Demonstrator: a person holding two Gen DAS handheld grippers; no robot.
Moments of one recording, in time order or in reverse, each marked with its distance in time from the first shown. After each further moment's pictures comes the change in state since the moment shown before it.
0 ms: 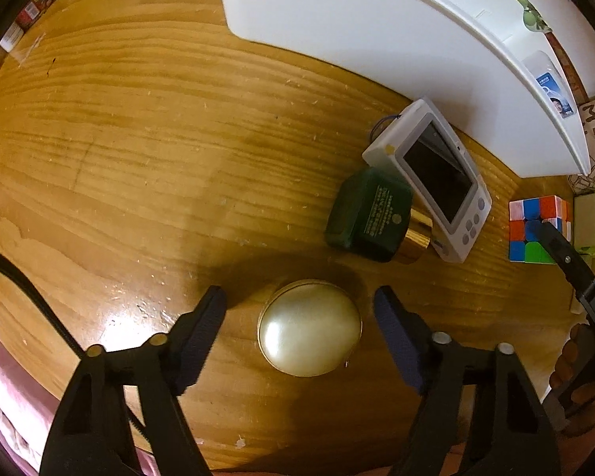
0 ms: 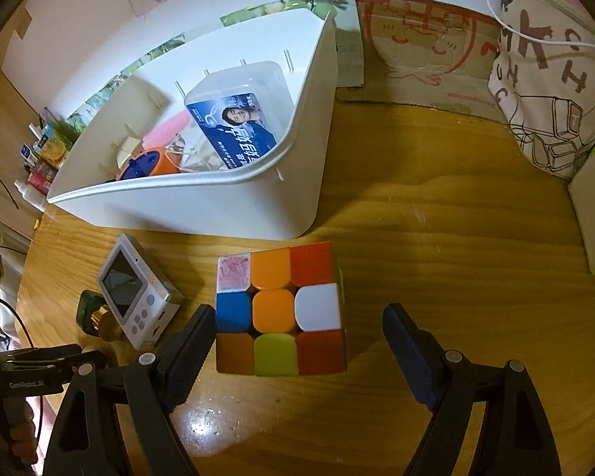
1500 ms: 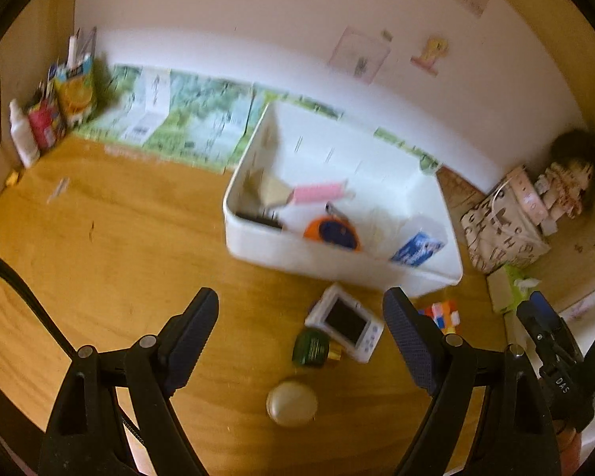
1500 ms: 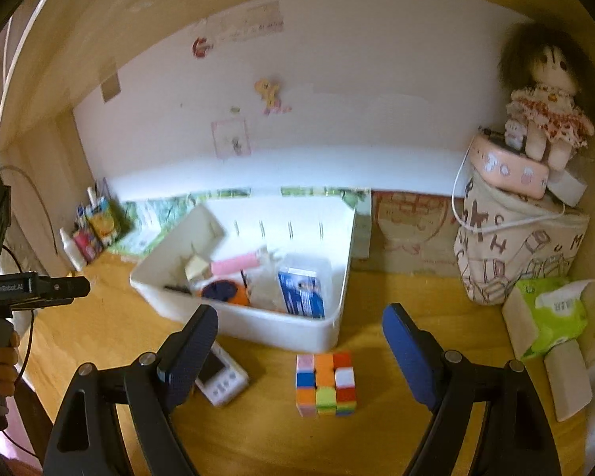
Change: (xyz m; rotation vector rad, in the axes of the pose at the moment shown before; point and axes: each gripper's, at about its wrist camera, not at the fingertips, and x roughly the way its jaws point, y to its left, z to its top) left arm -0.143 0.021 0.001 0.099 -0.517 -0.205; right arm -0.137 0.047 -0.024 -0.119 -0.501 -0.019
